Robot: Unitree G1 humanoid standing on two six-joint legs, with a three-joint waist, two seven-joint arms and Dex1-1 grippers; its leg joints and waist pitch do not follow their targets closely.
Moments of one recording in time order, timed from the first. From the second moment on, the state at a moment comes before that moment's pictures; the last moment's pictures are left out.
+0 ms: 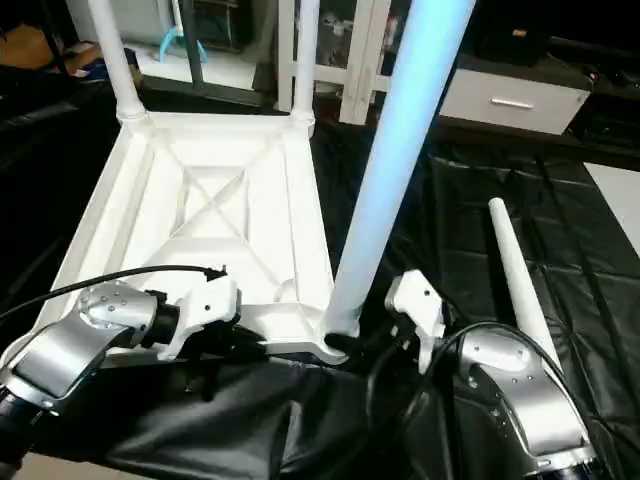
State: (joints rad) left arm -0.37 0.58 -0.42 0.02 -0.09 0.34 -1.18; right arm -0.08 -0.55 0.12 -0.05 0.32 0.22 1.02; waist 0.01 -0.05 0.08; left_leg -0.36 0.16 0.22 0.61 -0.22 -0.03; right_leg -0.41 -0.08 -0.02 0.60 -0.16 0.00
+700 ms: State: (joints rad) left arm -0.36 0.60 -0.42 0.01 -0.10 0.34 -1.22; right arm -0.13 -0.51 0.16 0.05 0.35 0.16 1.10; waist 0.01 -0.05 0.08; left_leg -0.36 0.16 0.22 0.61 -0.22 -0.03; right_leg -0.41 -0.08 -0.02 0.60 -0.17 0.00
